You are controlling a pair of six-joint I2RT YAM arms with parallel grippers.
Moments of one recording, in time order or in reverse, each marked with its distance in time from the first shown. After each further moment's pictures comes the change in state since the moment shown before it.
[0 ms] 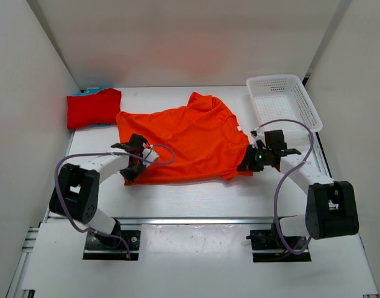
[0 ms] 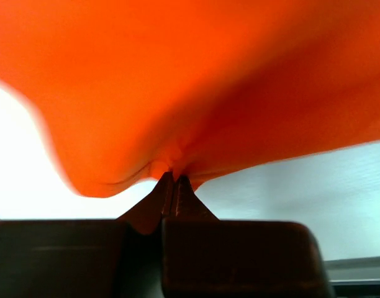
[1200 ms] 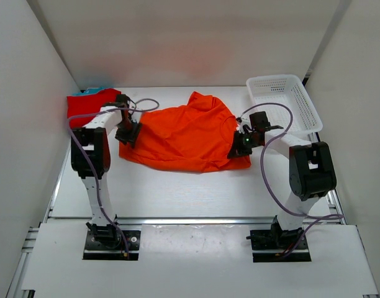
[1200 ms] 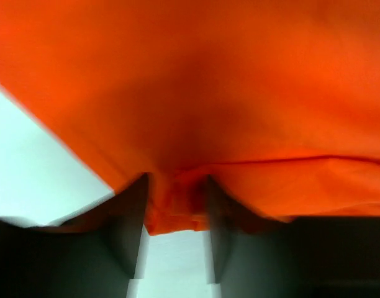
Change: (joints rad) left arm 0.255 0.548 0.751 -0.168 0.204 -0.115; right arm 0.061 0.405 0.360 -0.045 -0.031 -0.079
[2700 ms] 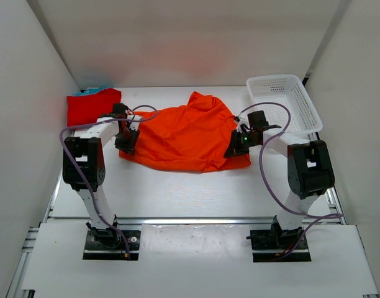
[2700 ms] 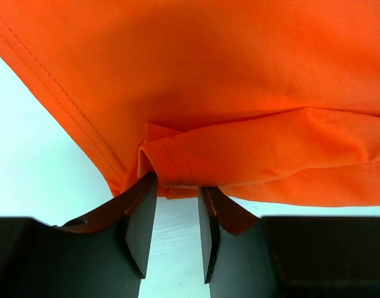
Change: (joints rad) left arm 0.019 -0.182 -0.242 0.129 0.047 -0.089; right arm 0.013 0.034 0.029 0.024 -0.066 0.031
